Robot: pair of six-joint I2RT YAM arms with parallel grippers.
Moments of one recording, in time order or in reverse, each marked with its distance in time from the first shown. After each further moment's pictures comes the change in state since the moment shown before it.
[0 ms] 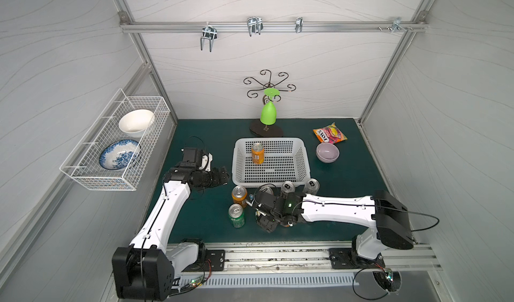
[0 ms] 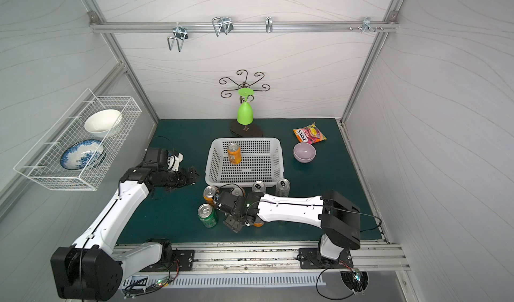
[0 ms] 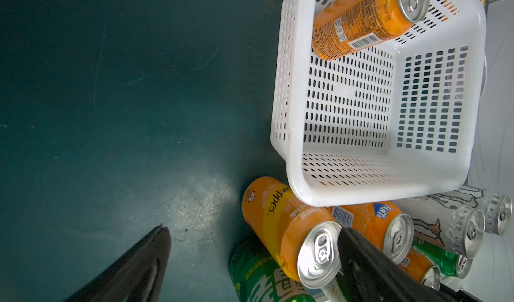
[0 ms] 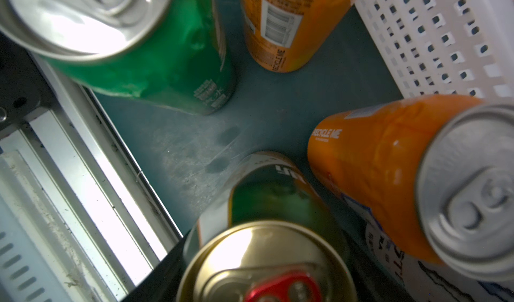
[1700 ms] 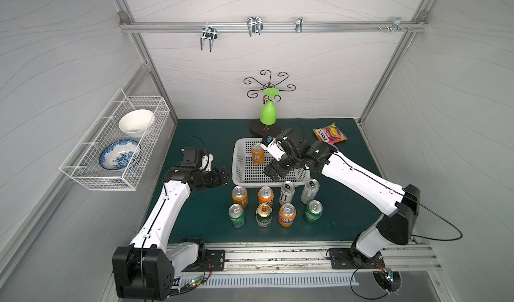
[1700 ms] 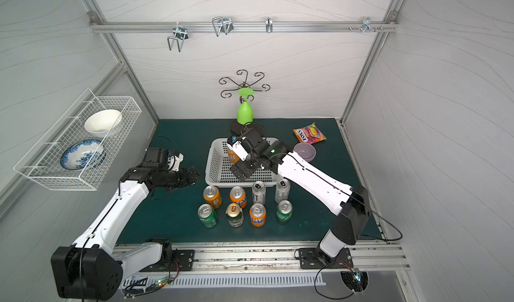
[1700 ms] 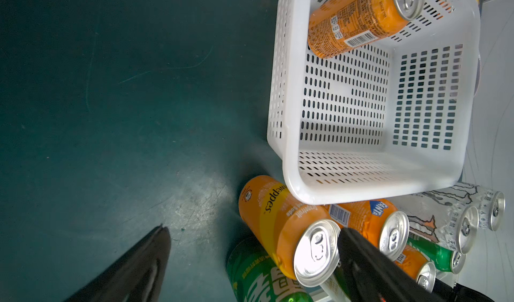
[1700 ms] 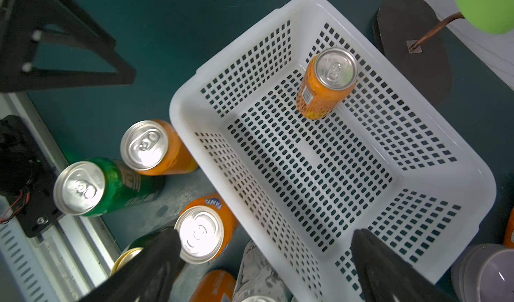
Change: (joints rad) left arm 0.000 0.002 0.000 0.000 0.015 0.001; right arm -0.440 0.040 0.510 -0.248 -0.193 -0.264
